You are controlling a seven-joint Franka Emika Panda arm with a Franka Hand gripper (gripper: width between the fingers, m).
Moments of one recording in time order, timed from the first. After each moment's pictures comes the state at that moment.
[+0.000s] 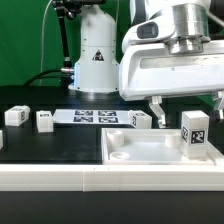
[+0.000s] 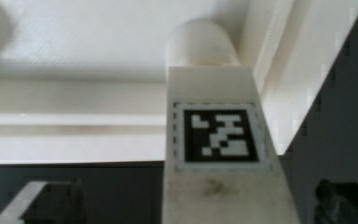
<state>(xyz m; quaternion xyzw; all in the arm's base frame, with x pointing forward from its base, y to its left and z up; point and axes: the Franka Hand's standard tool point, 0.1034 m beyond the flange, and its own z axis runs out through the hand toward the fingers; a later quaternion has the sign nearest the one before) 0.624 0.103 0.084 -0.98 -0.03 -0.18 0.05</state>
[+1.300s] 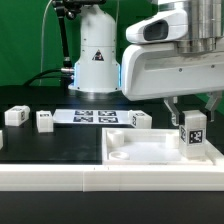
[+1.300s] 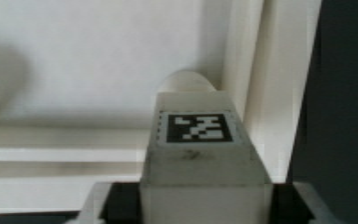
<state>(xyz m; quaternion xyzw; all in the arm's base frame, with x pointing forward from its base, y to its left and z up) 0.623 0.105 0.085 -1.00 -0.02 -0.02 0.06</state>
